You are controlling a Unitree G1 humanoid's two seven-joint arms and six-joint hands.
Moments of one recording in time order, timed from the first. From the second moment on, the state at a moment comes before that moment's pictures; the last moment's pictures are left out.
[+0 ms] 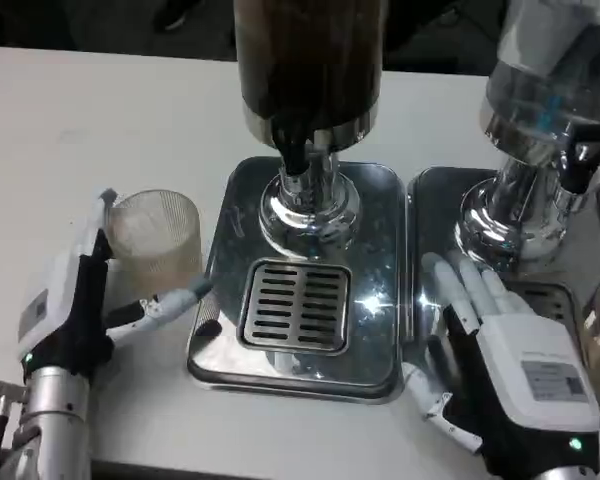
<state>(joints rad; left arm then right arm) -0.41 0.37 -0.18 1.23 0.44 -0.67 0.55 0.28 -0.28 0.37 -0.12 -0.99 0.07 -0.37</state>
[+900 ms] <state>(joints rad) -0.40 0.38 -0.22 1.23 0.50 -0.65 0.78 0.29 -0.28 0.37 -0.12 -0.96 0.08 -0.37</state>
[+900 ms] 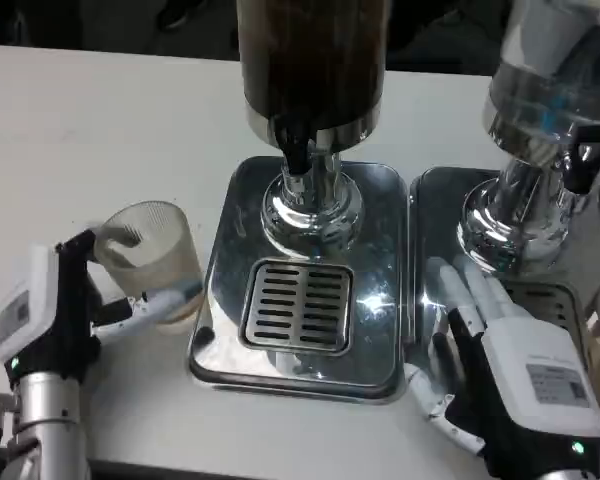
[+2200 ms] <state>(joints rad) -0.41 0.34 -0.35 1.11 0.68 -0.70 0.94 0.29 -0.29 0.32 -0.16 -0.96 0.08 -0.37</state>
